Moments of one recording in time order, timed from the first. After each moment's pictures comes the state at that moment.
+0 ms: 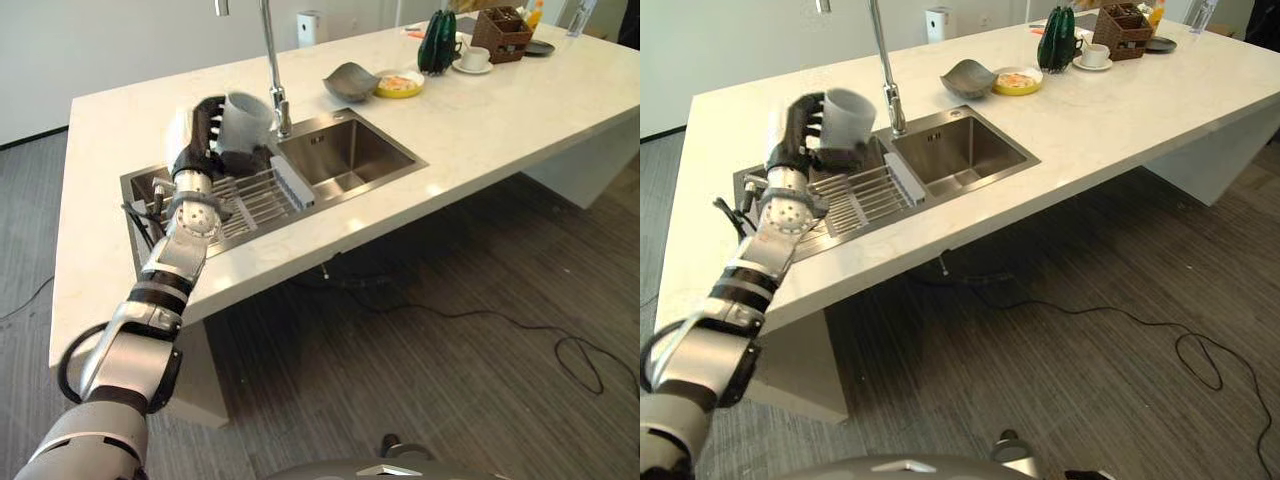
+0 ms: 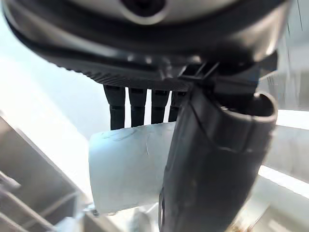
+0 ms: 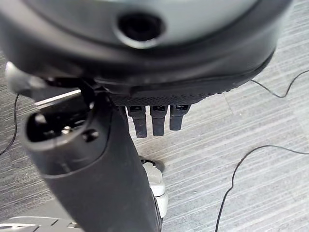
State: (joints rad) left arm -0.73 0.50 -0.16 0.50 -0.05 -0.05 0.40; right arm 0.11 -0.35 0.22 1.29 0.15 -0.06 0.11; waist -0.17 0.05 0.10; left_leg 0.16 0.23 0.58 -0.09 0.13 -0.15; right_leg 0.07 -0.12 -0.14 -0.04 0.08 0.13
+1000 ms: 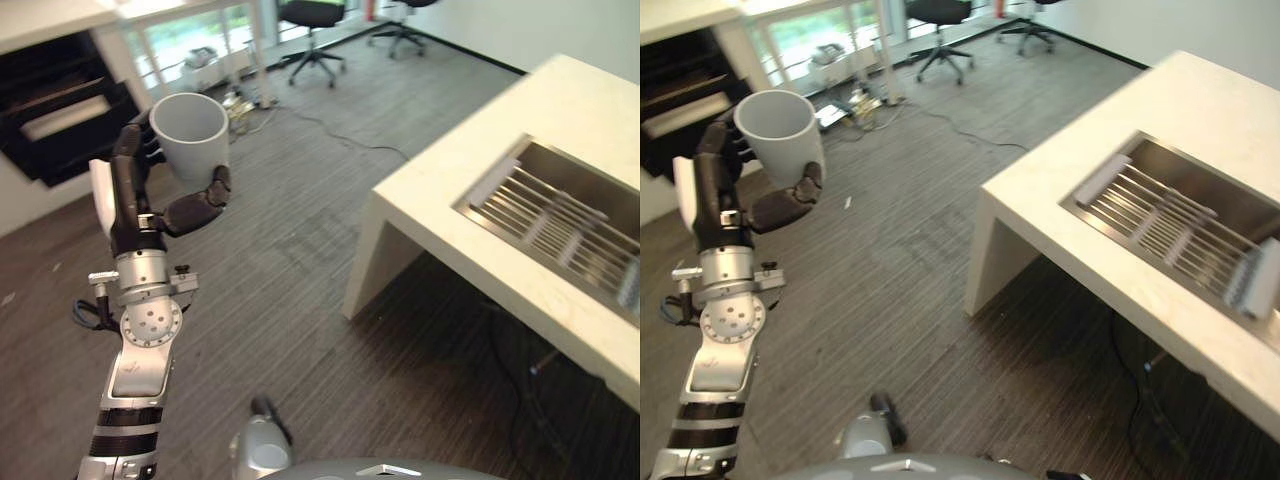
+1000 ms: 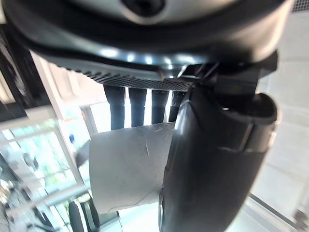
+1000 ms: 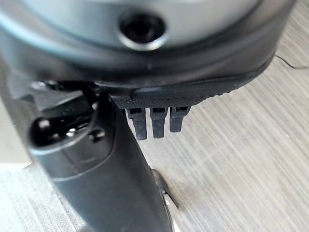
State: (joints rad) left arm -0.06 0.42 0.11 -0.17 0.05 -0.15 0.39; right arm 0.17 -0.29 0.16 1.20 0.16 -0.07 0.08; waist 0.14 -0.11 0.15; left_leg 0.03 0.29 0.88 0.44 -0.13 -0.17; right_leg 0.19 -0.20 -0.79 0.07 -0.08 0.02
